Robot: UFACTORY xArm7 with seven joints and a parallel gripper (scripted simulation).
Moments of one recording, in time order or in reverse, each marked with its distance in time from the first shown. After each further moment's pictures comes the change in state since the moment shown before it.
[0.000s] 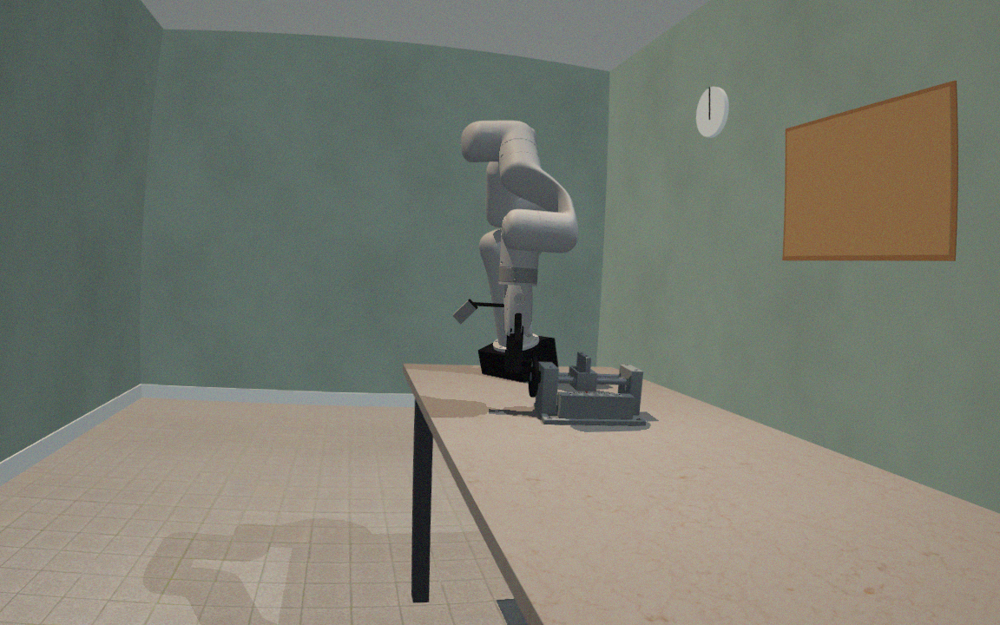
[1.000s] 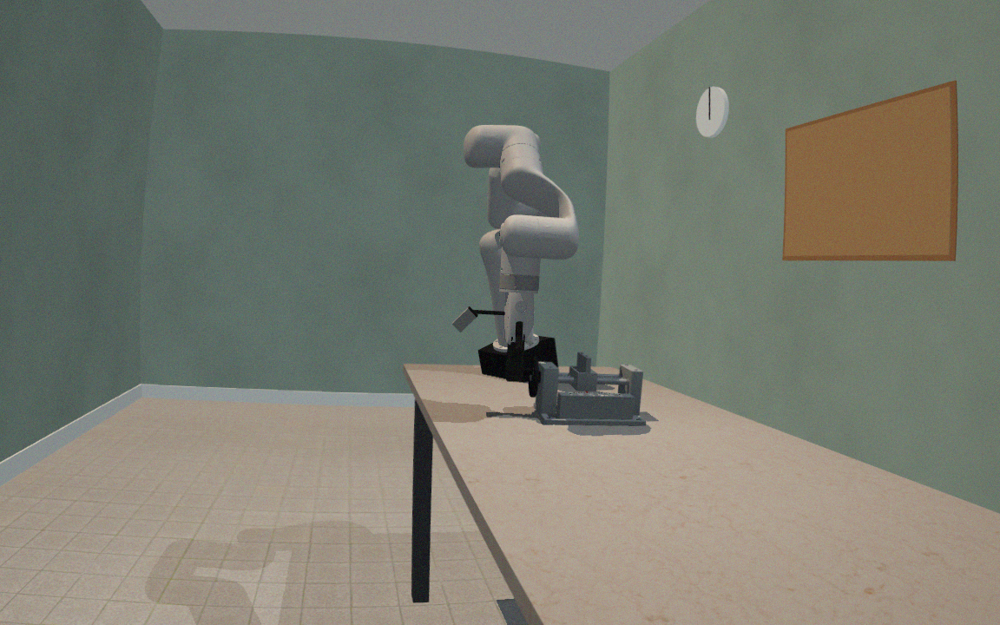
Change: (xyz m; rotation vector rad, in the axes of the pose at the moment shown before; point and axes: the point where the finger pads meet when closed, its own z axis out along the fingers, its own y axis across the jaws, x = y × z) arm 0.000 -0.027 0.013 0.004 0.000 0.000
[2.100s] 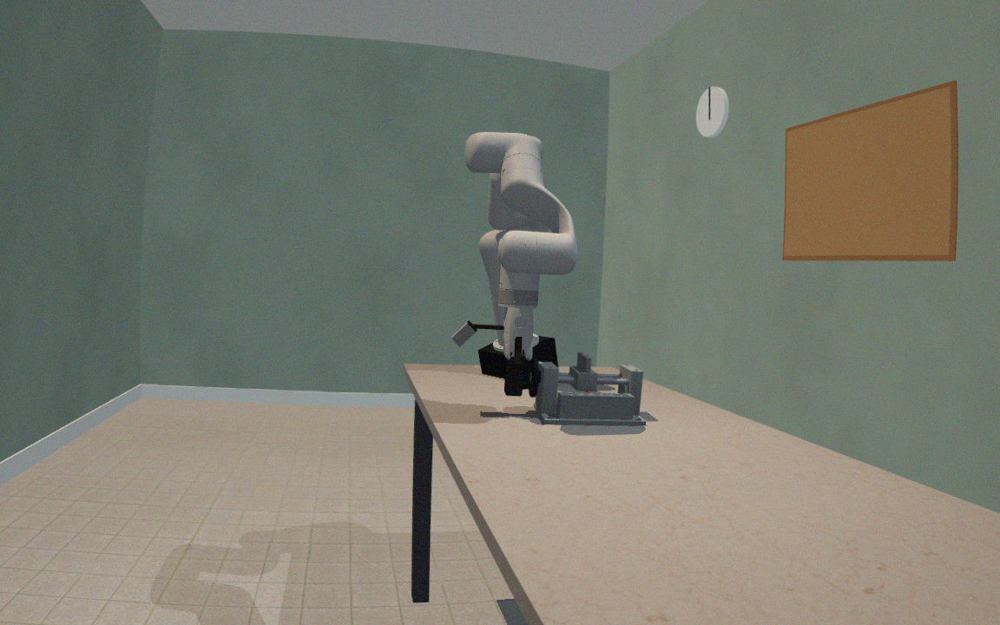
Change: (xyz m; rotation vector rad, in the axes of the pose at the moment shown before) arm 0.000 0.000 0.028 -0.002 0.000 0.000
